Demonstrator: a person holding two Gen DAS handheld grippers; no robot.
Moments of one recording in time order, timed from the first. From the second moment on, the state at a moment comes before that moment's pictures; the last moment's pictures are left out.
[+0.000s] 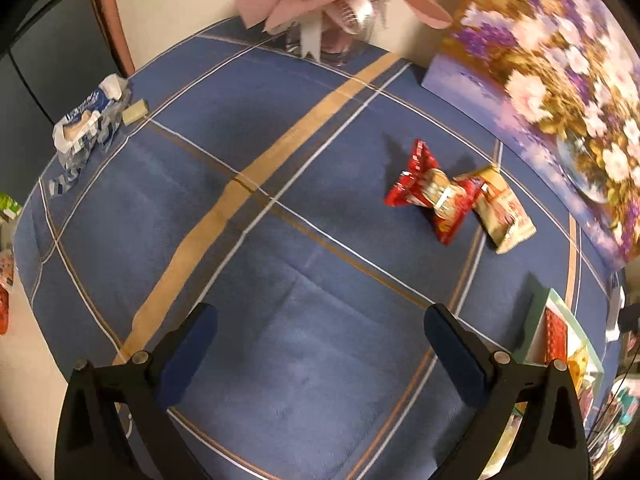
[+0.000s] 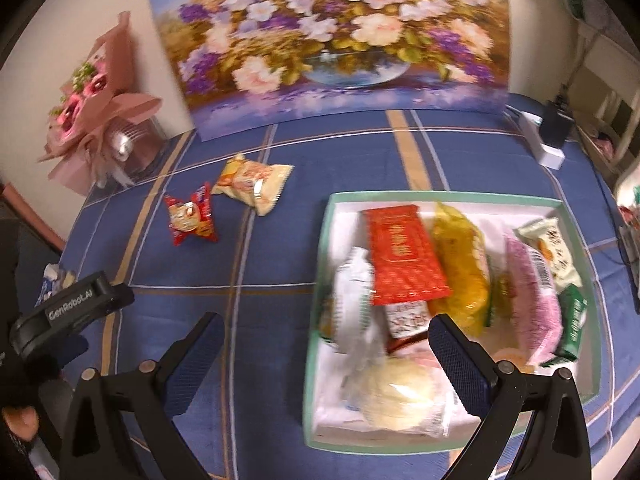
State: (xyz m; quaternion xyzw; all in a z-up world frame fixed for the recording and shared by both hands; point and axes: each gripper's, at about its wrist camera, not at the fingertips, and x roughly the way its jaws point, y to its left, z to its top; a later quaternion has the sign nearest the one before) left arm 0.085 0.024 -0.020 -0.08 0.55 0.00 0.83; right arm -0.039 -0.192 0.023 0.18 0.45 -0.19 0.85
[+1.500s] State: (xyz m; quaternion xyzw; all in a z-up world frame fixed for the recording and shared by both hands) left arm 0.209 -0.074 -0.061 0.03 0.53 -0.19 0.82; right arm 0.219 -0.230 -0.055 0.09 0.59 -0.04 0.80
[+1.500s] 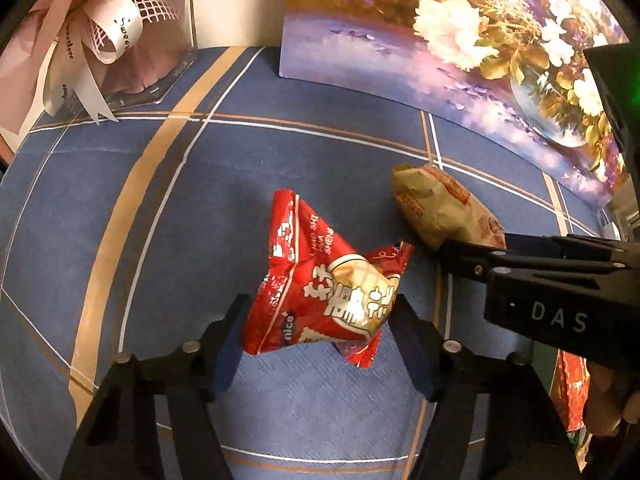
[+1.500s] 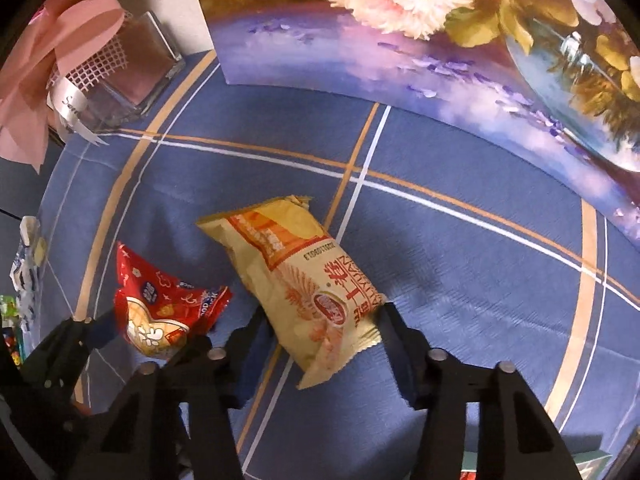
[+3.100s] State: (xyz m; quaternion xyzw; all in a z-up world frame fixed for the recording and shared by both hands) left arm -0.025 -0.108 0.008 0.01 0.54 -0.27 0.80; right arm -0.132 -0.259 0.041 0.20 0.46 -0.15 0.85
